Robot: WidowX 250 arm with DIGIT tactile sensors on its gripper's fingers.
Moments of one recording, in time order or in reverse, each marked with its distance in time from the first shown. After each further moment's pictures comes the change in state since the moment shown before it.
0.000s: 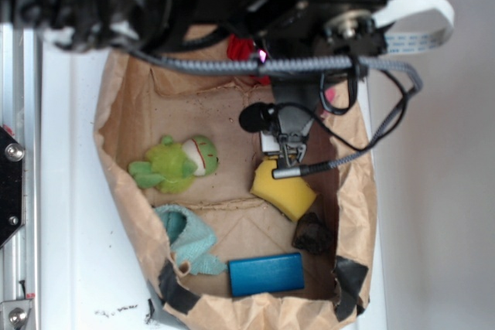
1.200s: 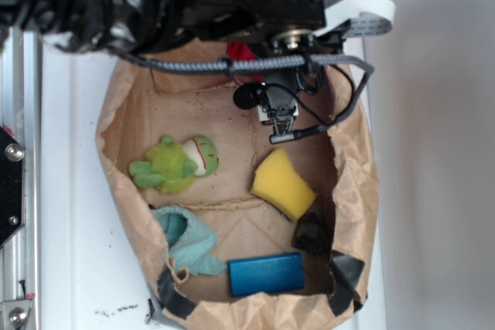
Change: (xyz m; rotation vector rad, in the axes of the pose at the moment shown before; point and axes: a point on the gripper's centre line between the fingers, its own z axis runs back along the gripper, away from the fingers) arm -0.001 0.021 -0.032 0.141 -0.097 0.054
